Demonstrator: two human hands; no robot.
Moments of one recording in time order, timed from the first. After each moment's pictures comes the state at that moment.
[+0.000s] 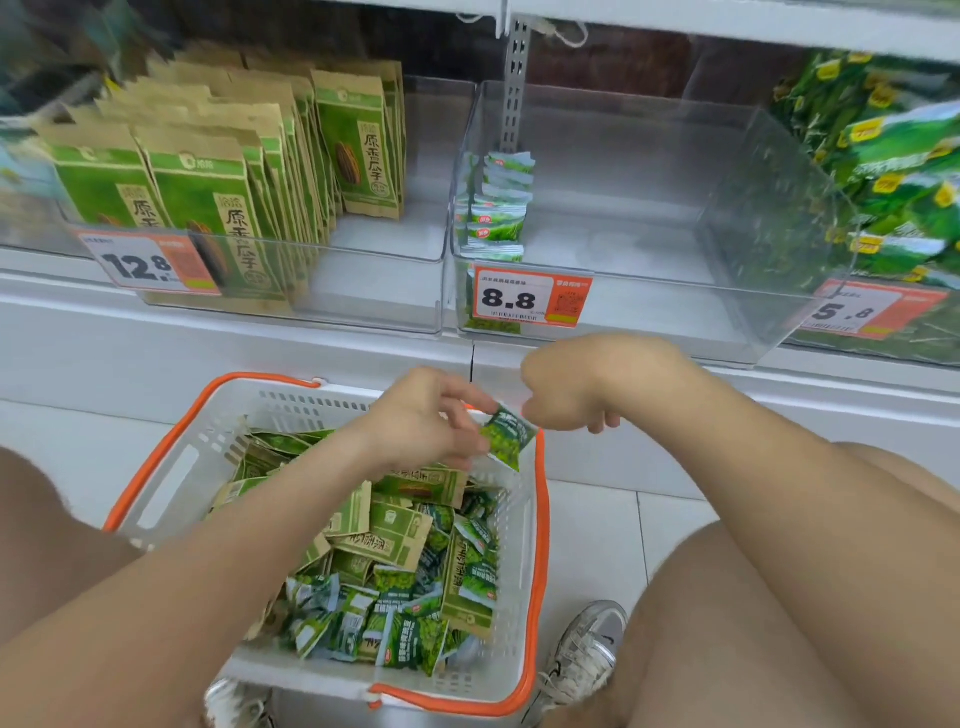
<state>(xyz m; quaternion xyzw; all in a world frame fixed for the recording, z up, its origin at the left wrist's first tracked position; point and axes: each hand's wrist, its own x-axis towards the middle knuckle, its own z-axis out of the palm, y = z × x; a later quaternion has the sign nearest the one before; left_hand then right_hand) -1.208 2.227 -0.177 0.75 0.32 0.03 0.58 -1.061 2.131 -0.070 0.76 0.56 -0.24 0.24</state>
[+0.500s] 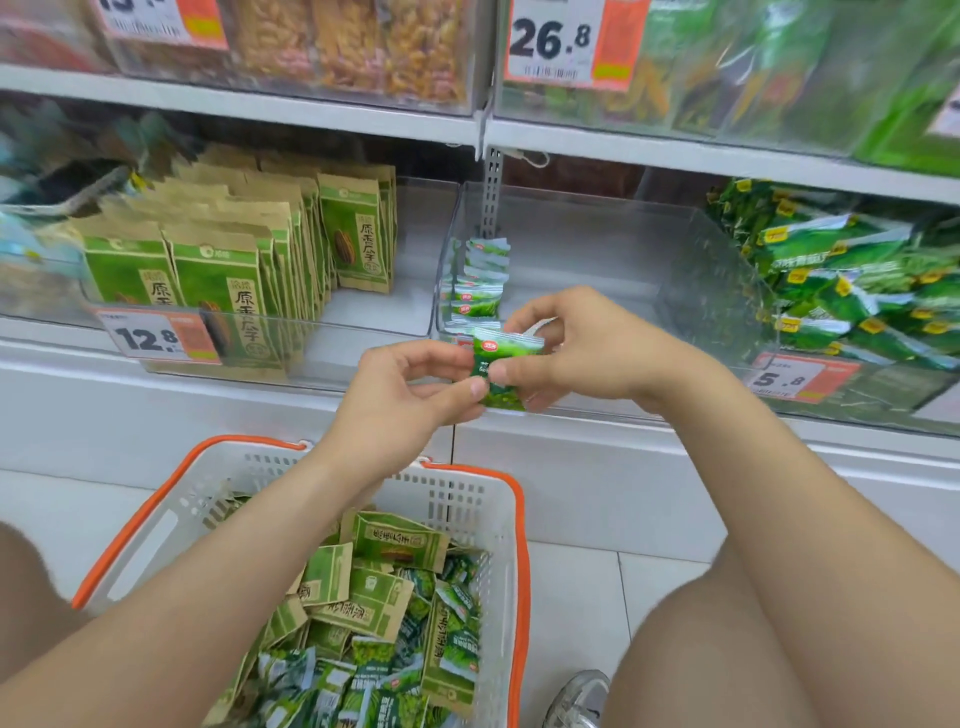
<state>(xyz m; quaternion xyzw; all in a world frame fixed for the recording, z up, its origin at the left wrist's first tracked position) -1.199 2.211 -0.093 0.62 0.27 0.32 0.66 -1.021 2.113 -0.022 0.74 0.50 -0.31 -0.34</state>
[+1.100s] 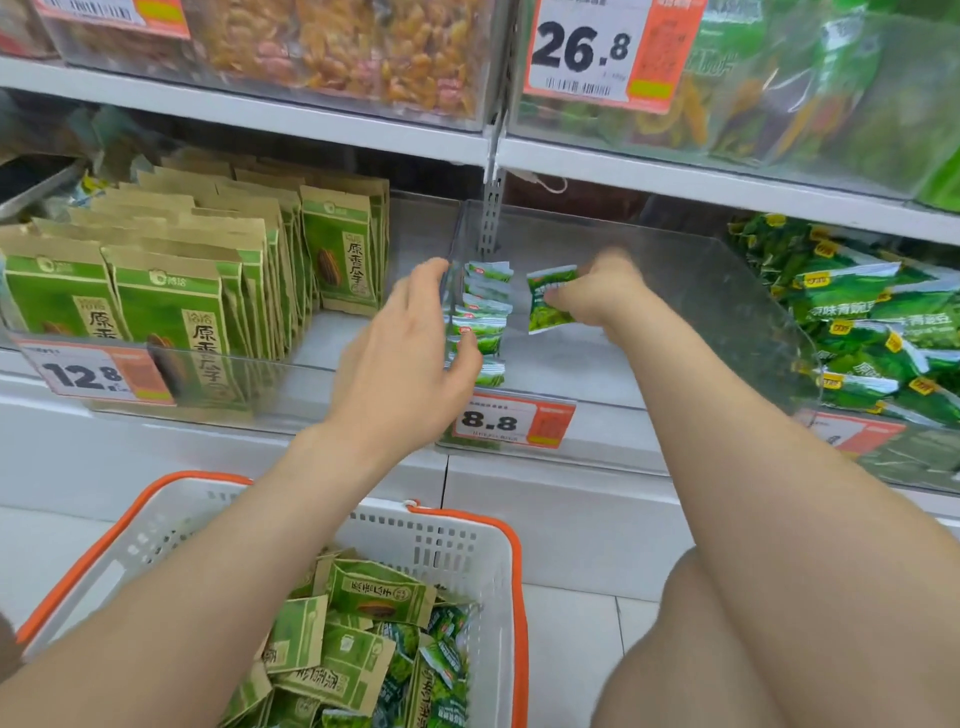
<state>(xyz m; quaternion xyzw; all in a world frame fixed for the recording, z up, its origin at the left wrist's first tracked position) -1.147 2.276 -0.075 0.87 0.27 0.37 0.16 -0.897 2.244 -0.040 0.89 0.29 -0.11 -0.32</state>
